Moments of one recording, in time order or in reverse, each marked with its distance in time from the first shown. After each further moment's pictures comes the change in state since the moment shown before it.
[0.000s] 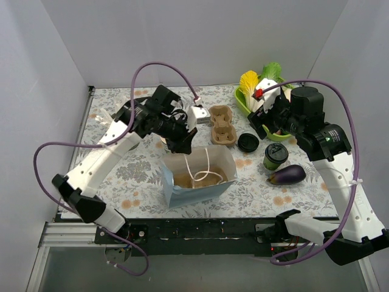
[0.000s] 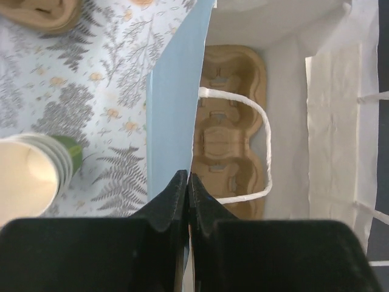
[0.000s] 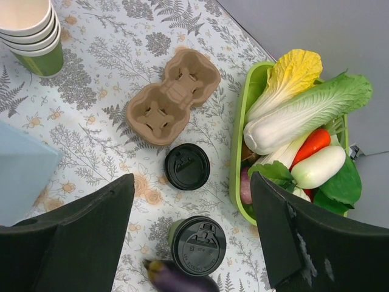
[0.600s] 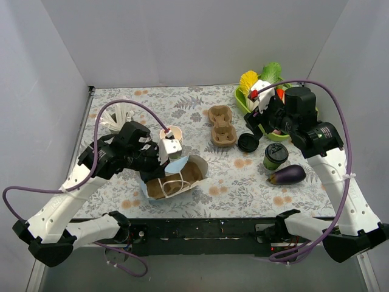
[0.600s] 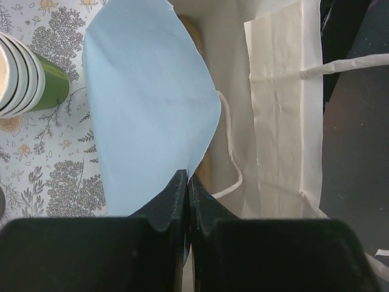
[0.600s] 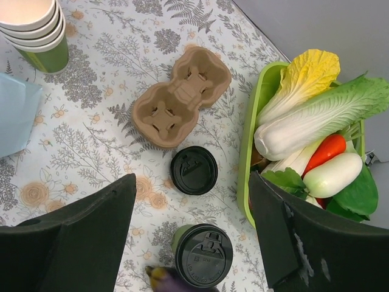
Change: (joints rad) left arm 0.001 -0.503 -0.464 0.035 -0.169 0.029; right arm -0.001 0.027 -0.051 0.052 -0.038 -0.003
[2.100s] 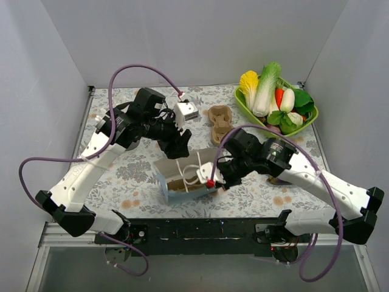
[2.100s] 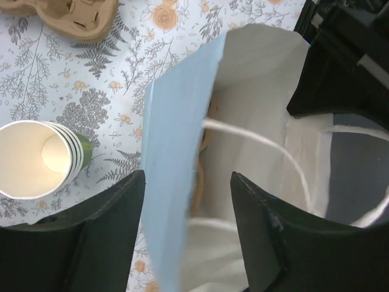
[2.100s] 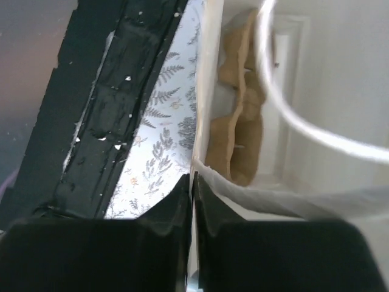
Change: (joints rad) left arm 0.028 0.316 0.347 0.060 0.080 -0.141; right arm 0.602 0.124 -0.057 -0.332 -0.327 -0.442
